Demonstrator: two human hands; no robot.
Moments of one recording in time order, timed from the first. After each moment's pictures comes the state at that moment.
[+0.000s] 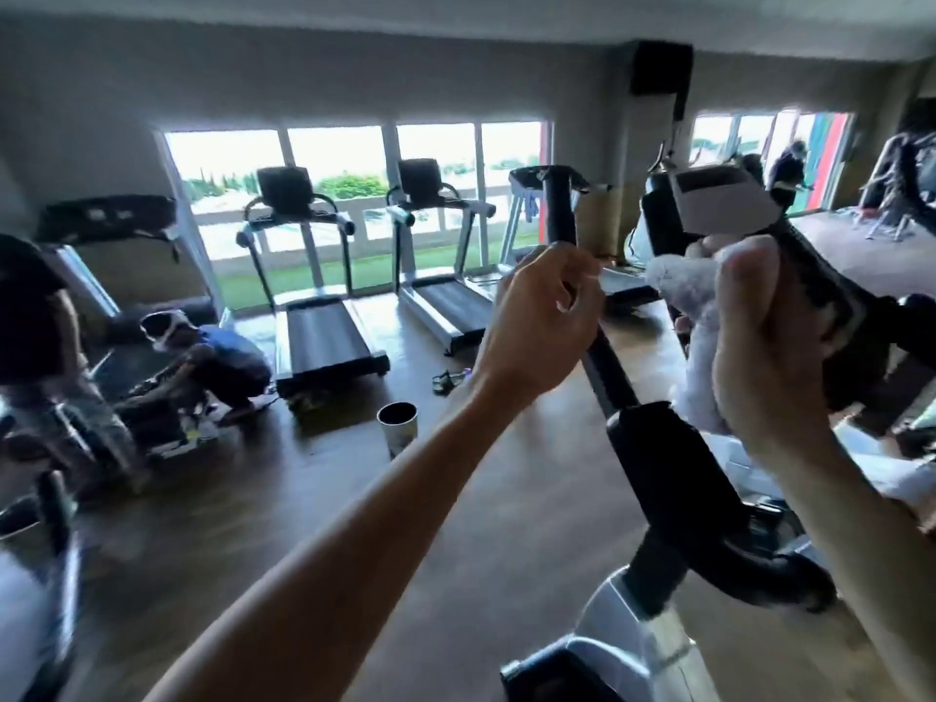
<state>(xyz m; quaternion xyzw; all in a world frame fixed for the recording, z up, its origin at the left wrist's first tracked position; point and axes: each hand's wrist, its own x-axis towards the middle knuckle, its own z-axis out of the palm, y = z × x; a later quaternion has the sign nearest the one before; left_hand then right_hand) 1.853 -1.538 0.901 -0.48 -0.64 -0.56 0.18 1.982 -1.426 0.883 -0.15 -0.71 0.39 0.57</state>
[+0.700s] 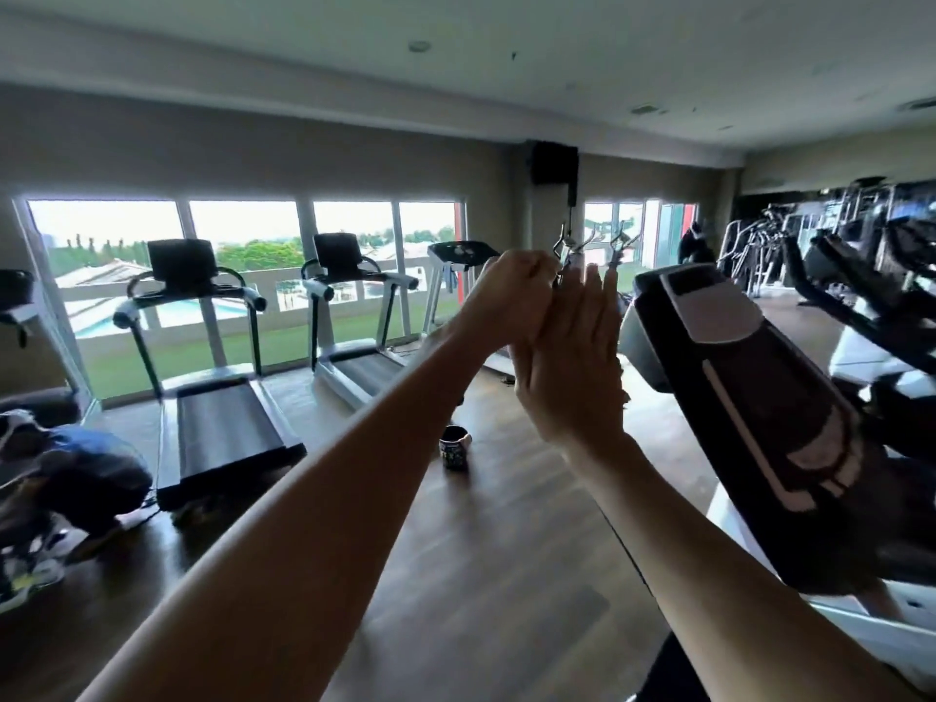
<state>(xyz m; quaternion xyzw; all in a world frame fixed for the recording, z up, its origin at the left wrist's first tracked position) 1.677 -1.413 0.995 -0.56 -0.67 -0.47 0.10 1.756 -1.367 0.902 -0.28 -0.79 -0.08 0.53</state>
